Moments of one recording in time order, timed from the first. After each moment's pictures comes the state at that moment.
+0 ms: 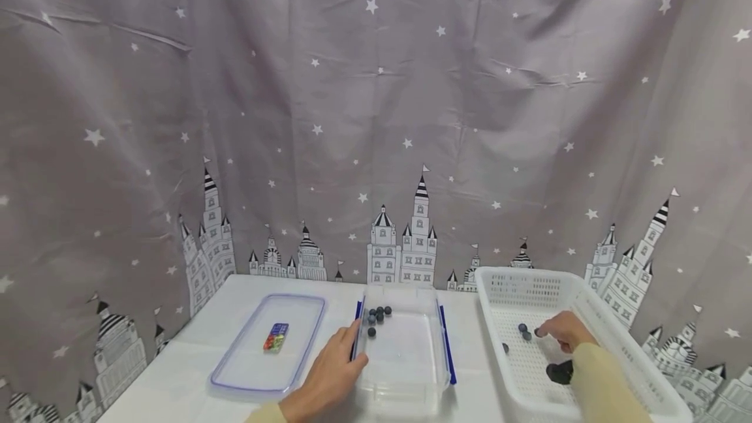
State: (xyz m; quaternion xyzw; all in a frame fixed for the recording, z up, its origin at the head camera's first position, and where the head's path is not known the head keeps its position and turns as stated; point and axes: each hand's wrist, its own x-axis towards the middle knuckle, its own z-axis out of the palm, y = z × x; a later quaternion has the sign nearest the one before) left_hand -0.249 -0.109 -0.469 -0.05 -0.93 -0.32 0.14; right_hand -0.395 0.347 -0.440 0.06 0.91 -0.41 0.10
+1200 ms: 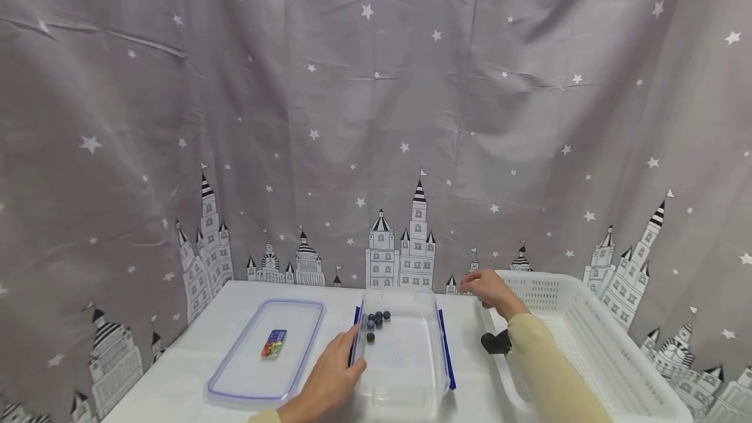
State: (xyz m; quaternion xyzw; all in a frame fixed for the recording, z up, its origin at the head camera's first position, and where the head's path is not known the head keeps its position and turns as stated) left_hand -0.253 -0.111 -0.467 -0.05 -0.93 -0.34 0.14; right_hand -0.409 0.205 -0.376 -0.11 0.88 -0.45 0.07
